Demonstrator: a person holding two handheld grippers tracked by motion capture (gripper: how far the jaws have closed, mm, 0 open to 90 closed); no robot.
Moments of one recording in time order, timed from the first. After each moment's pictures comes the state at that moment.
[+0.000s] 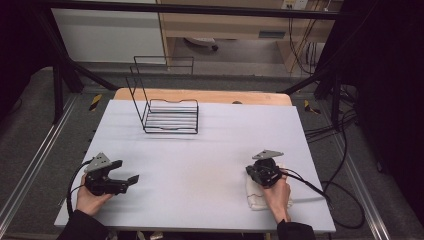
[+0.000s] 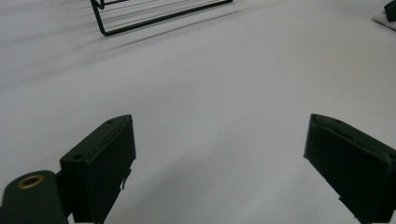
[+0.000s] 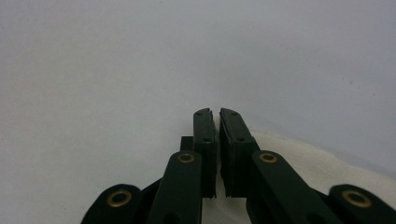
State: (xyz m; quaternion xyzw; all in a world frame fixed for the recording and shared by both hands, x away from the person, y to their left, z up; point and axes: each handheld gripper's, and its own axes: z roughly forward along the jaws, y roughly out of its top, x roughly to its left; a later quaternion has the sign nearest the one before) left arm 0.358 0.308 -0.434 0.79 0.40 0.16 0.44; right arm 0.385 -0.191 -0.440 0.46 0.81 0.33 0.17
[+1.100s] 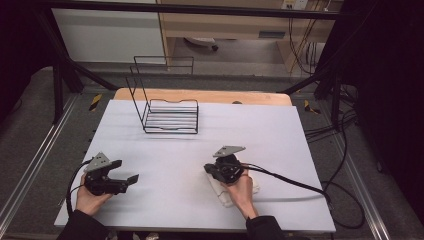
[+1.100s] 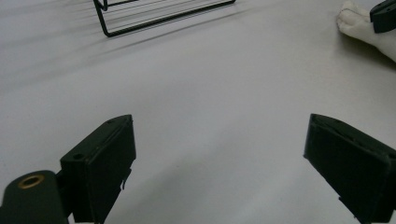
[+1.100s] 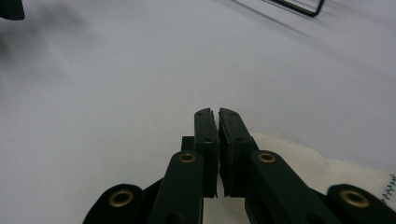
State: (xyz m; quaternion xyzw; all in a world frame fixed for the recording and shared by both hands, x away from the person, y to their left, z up) left arm 0.358 0.309 -0.433 0.78 0.40 0.17 0.44; right arm 0.393 -0.080 -0.425 0.35 0.83 0.41 0.09
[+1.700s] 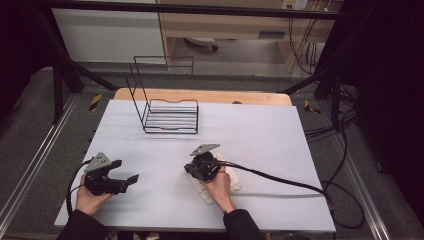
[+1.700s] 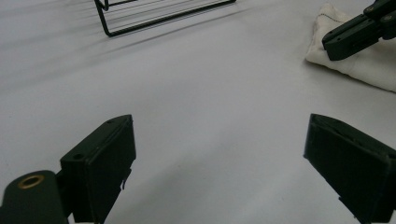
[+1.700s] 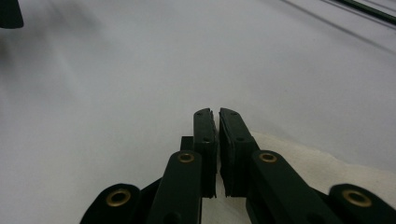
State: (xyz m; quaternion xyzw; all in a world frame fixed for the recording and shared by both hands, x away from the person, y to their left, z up) left arm 0.359 0.309 -0.433 0.79 0.40 0.17 0.44; right arm 0.410 -0.025 -0.443 0.33 0.85 0.41 0.07
